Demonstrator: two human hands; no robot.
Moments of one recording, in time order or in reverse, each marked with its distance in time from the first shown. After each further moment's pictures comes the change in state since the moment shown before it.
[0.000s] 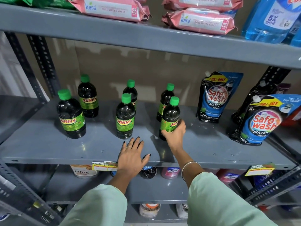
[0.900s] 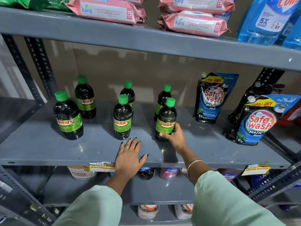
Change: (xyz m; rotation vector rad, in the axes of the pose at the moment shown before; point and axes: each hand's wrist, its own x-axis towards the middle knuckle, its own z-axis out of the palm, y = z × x) left_hand -0.002 -0.001 -0.005 -0.018 -0.030 0.009; right_hand 0.014 0.011 -0.023 0.121 -0.289 0.053
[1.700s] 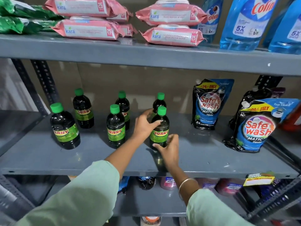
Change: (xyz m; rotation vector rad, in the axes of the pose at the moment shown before) left_hand 0.100 0.072 -0.105 -0.974 0.251 -0.110; right_hand -0.021 0.009 0.006 -0.141 0.205 -0.105
